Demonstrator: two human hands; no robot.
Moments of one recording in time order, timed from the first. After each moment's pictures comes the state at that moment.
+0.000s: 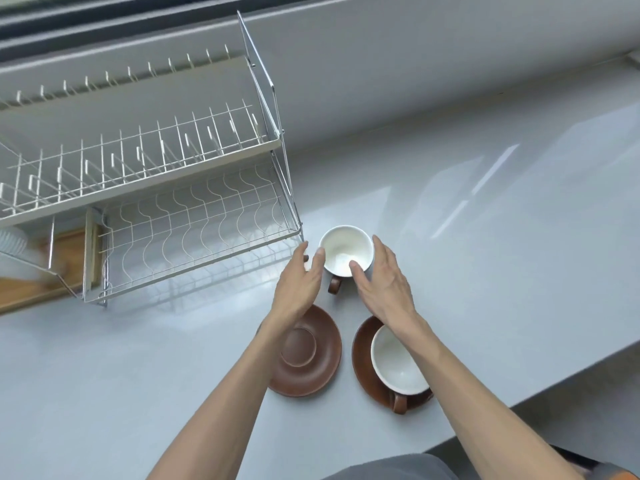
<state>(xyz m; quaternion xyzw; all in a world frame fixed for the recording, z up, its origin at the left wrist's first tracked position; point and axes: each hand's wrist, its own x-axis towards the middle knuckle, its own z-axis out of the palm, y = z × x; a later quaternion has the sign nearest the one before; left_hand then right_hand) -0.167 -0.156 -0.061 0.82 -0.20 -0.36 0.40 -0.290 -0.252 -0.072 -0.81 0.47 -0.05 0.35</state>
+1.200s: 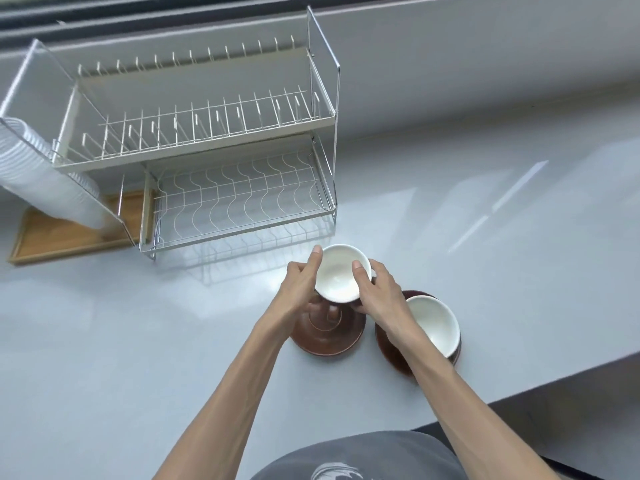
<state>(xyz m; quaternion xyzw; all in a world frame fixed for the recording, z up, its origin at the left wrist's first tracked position) -0.181 -0.065 -0.029 0.73 -0.06 -0.46 0.50 -0.291 -0.169 -0.068 -0.68 0.48 -0.05 0.56</state>
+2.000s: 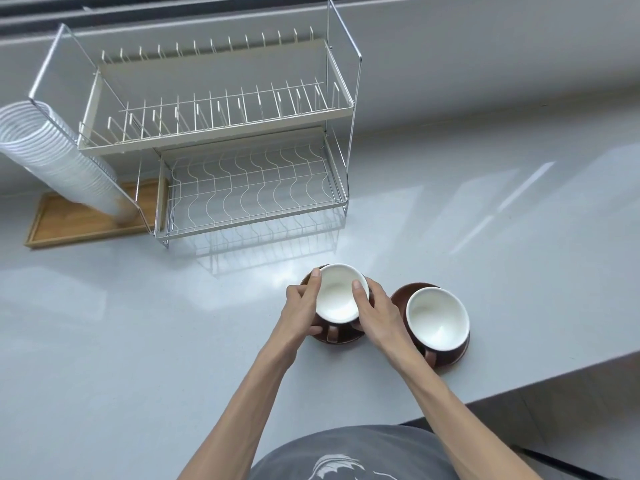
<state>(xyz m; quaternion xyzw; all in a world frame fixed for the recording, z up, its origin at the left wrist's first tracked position) -0.207 -0.016 -0.052 0.73 0.01 -0.47 0.49 -0.314 -0.124 -0.082 -0.68 0.46 -0.03 0.56</state>
